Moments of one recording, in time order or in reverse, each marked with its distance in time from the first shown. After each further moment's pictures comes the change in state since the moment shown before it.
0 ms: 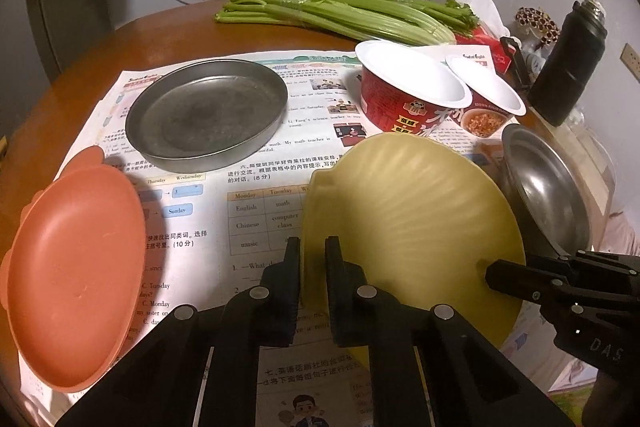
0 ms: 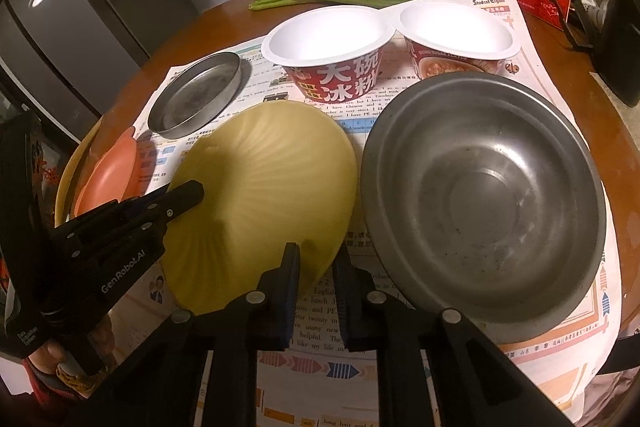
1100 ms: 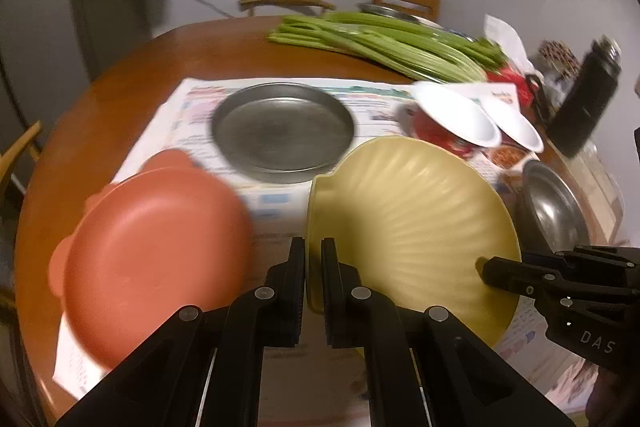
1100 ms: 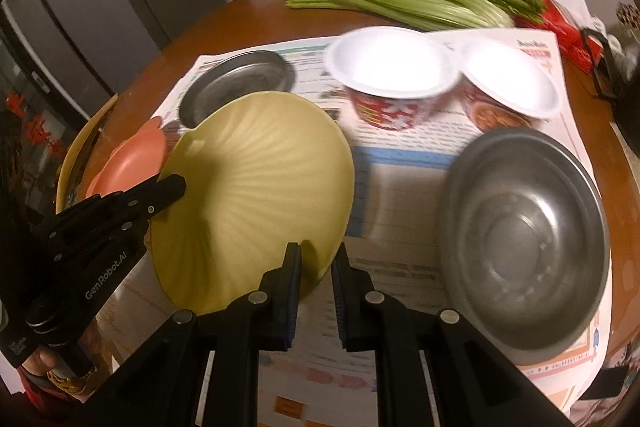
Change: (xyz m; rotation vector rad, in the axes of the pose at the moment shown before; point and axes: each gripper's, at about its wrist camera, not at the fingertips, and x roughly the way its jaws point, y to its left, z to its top) left arm -0.043 0.049 -0.004 -0.090 -0.071 0.076; right arm 0.001 0.047 0.018 -0.124 0.014 -0.003
